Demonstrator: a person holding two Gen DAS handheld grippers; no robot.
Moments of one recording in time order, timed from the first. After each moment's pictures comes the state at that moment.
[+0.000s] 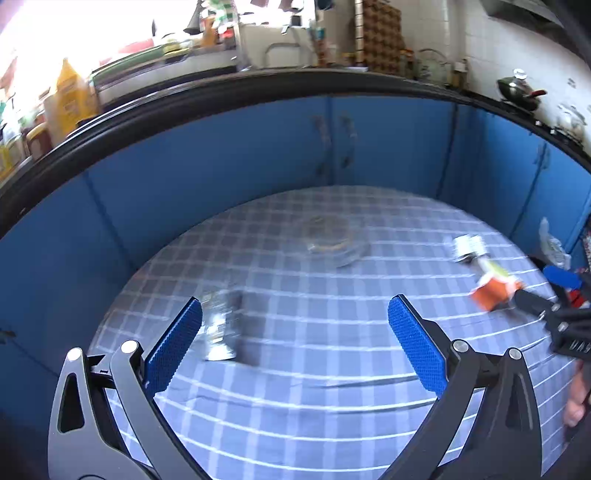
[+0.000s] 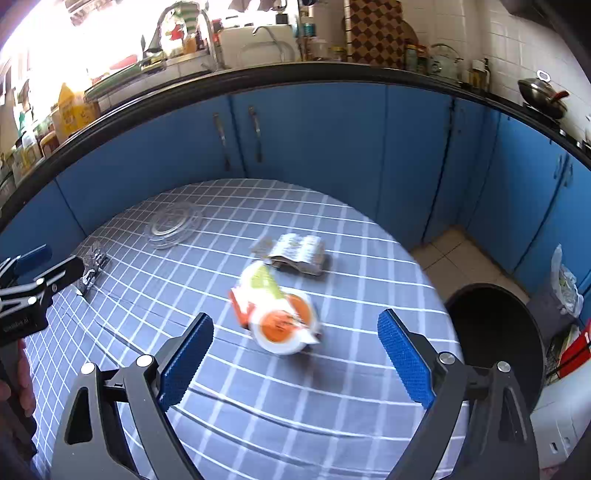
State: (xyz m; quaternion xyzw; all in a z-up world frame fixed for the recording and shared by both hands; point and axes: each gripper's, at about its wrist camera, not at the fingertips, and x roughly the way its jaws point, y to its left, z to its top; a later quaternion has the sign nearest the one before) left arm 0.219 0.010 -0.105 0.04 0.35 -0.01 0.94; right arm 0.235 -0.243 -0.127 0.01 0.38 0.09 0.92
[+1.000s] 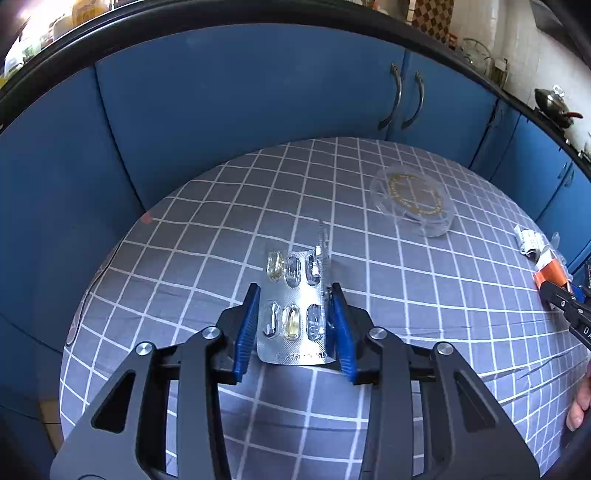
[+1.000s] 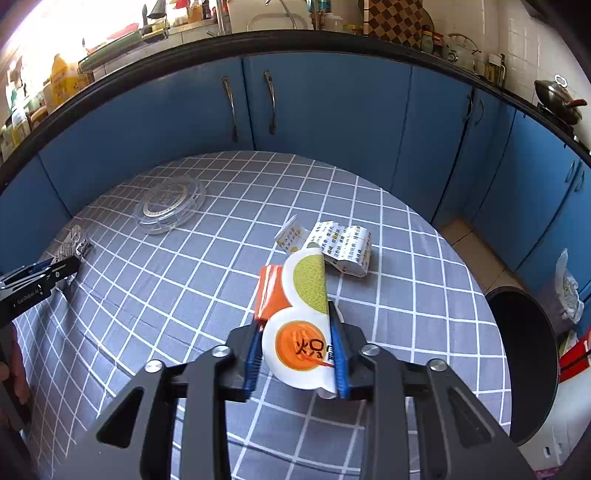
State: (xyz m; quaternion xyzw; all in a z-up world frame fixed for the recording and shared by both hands) left arm 0.263 0.078 -0.149 -0.03 0.42 0.00 0.91; right arm 0.267 -0.218 -0.149 0.00 0.41 0.08 0.91
